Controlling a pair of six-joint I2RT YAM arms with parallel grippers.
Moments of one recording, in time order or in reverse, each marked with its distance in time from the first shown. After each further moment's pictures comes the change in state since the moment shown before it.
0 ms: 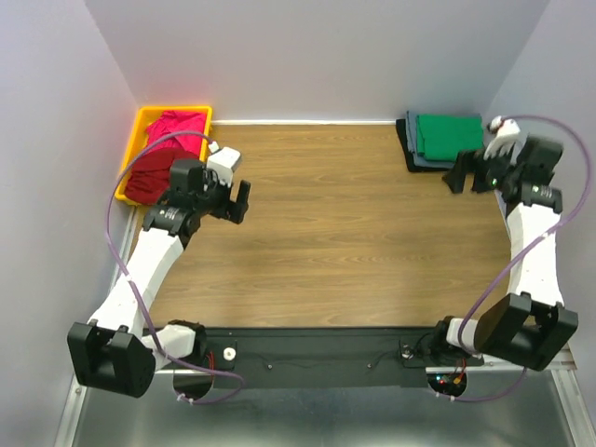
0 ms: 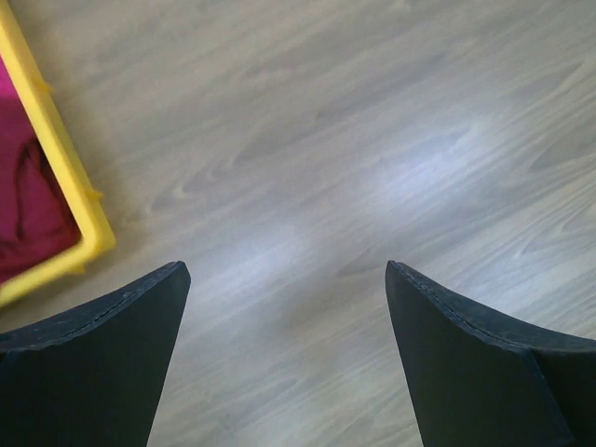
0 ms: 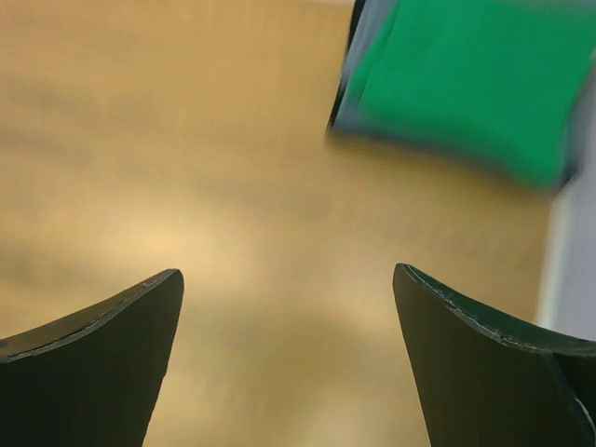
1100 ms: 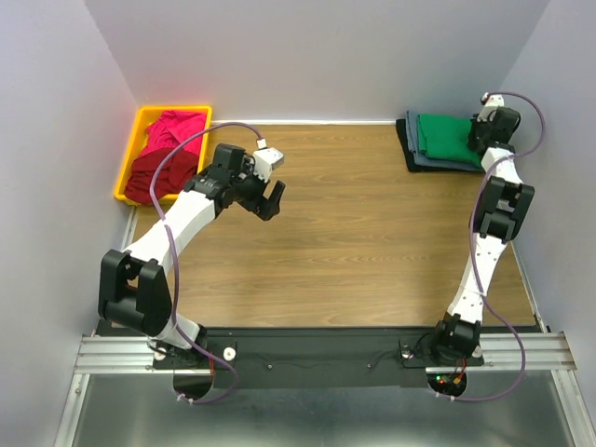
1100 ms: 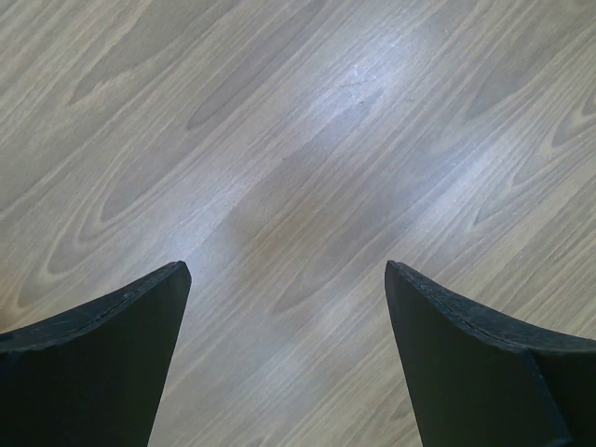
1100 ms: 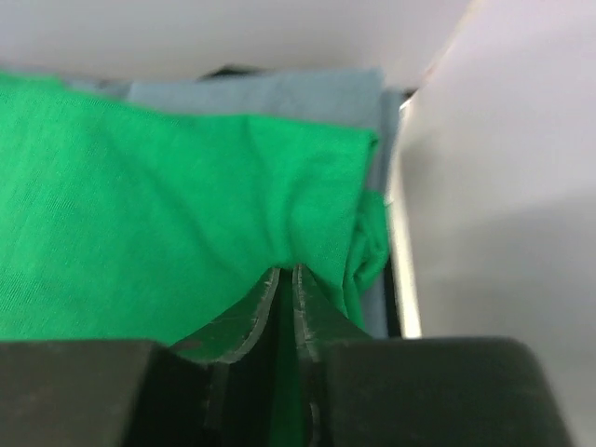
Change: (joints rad) left arm -0.138 0.337 0.115 -0.017 0.129 0.090; right arm -0.009 1.295 0.906 0.404 0.401 0.015
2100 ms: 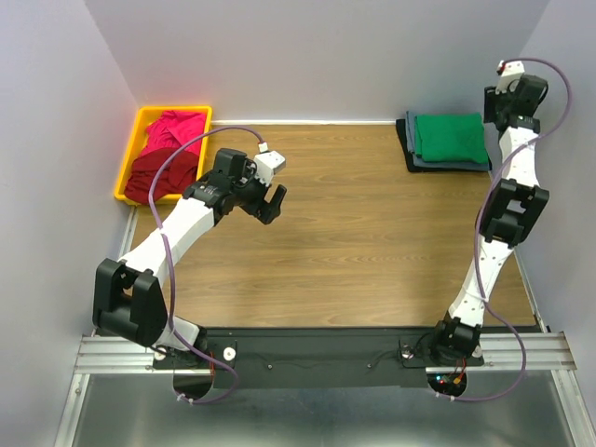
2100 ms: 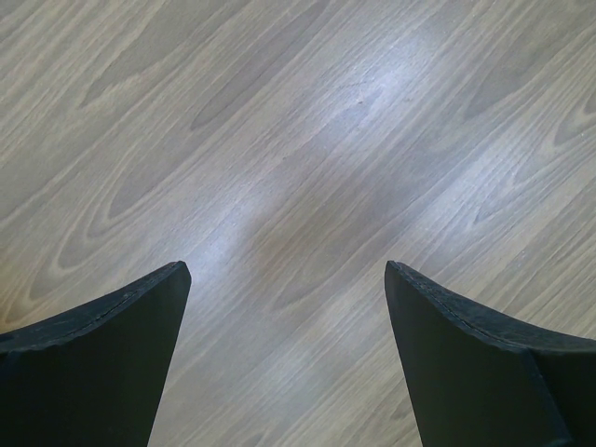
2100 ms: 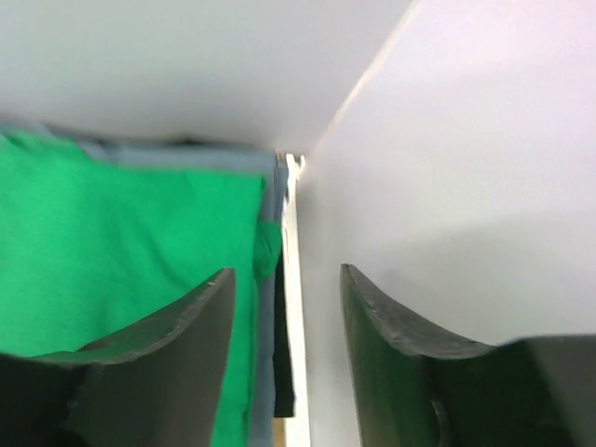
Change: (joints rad) left arm -0.030 -0.057 -0.046 0.026 -0.043 -0.002; right arm 0.002 -0.166 0.121 -0.242 0.048 -0.196
